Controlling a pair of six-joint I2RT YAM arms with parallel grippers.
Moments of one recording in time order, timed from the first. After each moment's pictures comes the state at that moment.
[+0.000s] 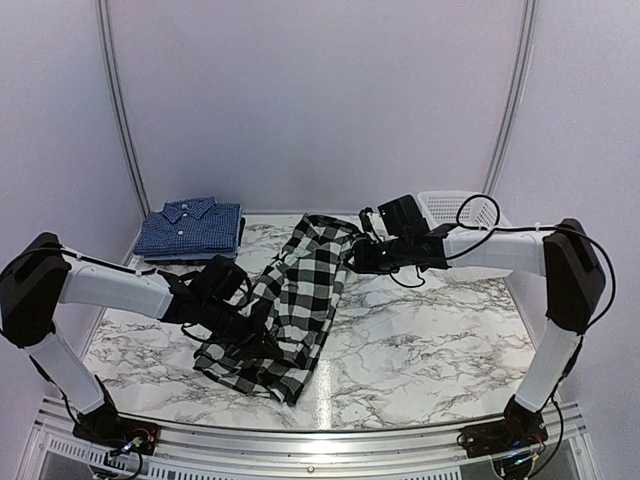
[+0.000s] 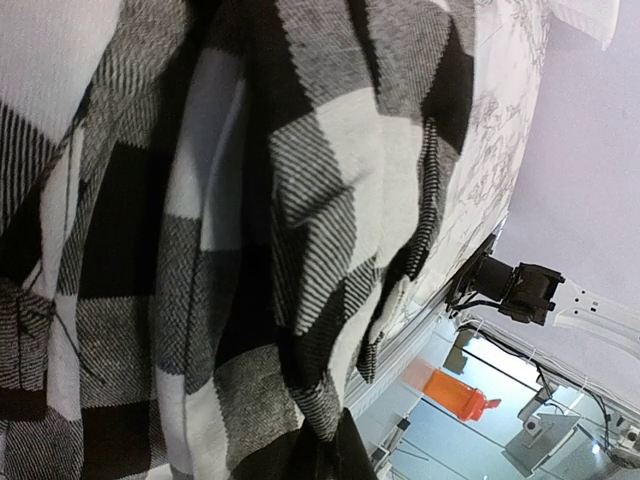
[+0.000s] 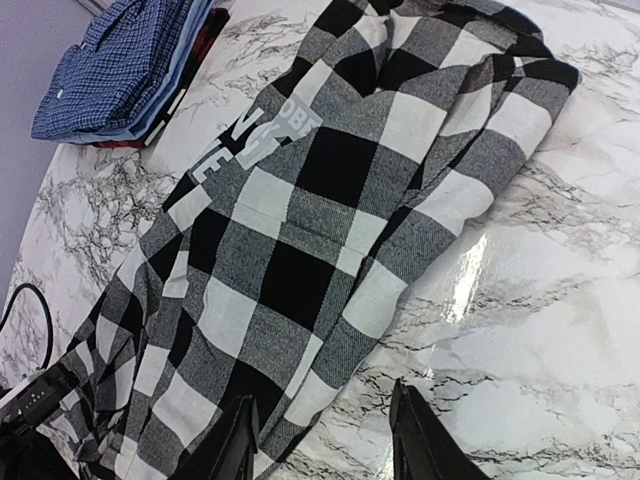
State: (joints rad) left arm -0.78 1.63 0.82 -0.13 0.65 -1.05; right arm 0.63 1.77 1.23 -0.18 -0.13 0.46
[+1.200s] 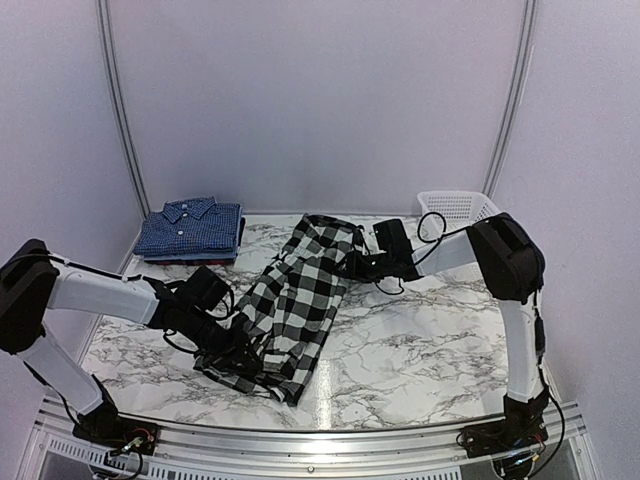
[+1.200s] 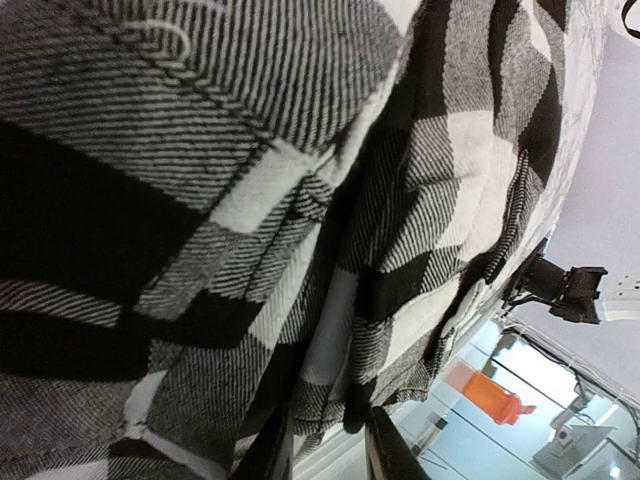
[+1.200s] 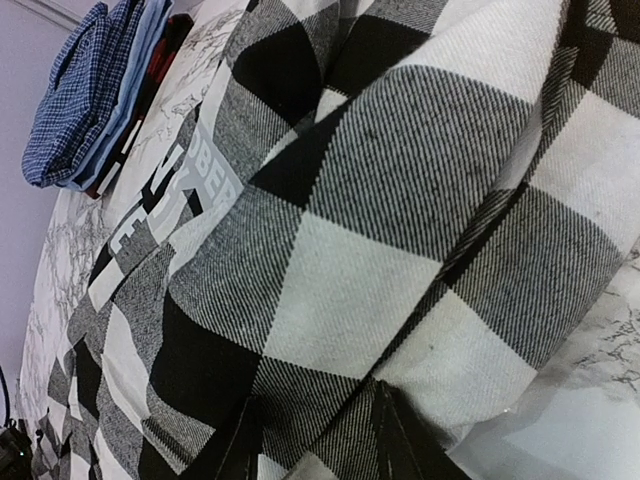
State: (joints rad) left arm -0.73 1.56 0.71 -0.25 0.64 -0.96; right arm 0.50 2.22 1.36 0.21 -0.39 0.51
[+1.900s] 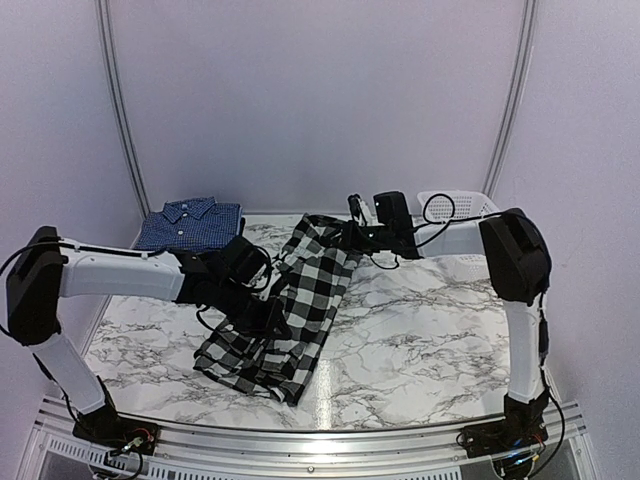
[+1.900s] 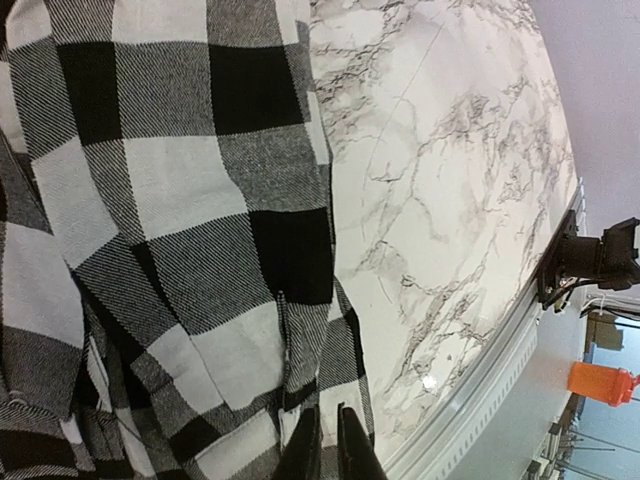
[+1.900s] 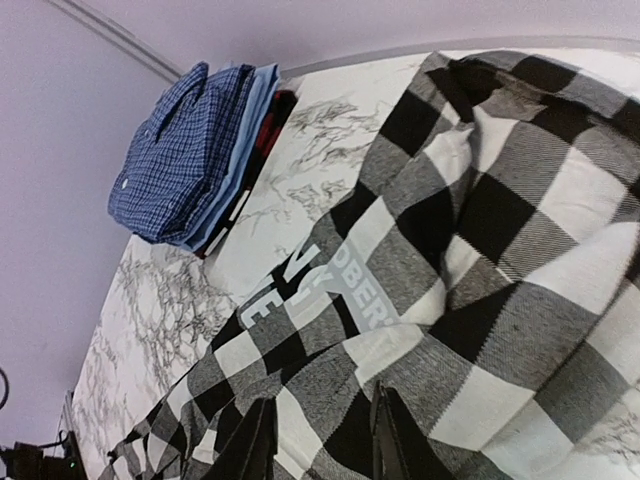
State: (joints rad) left arm -0.85 1.64 1.05 -0.38 0.39 -0.61; right arm 0.50 2.14 1.48 0.16 -0.44 0.54
